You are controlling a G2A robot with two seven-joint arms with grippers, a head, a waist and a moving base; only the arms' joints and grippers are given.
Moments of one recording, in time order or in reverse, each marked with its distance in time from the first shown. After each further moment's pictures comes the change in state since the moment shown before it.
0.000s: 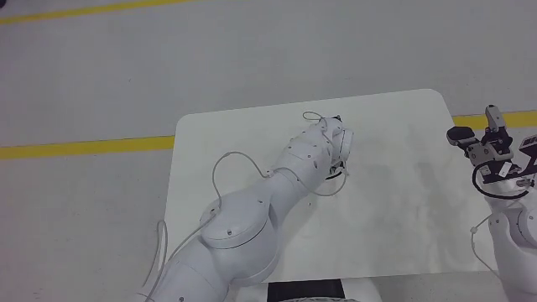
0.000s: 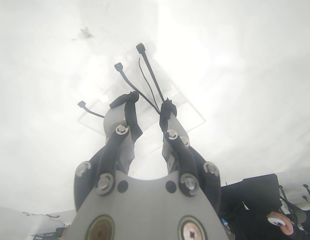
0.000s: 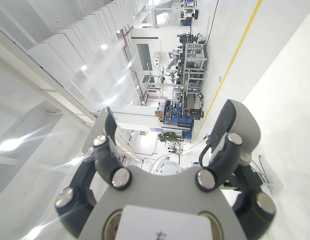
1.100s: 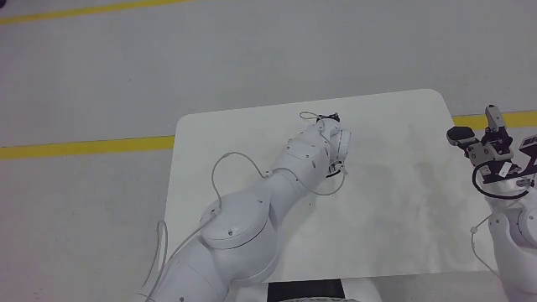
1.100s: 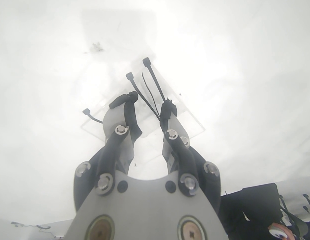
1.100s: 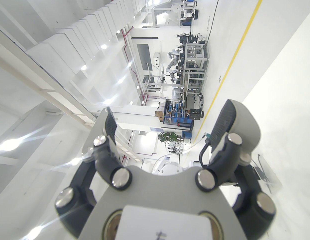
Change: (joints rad) left arm 0.004 0.000 0.002 0.015 -0.015 0.000 0.062; right arm 0.000 0.000 0.000 0.000 0.000 0.000 0.000
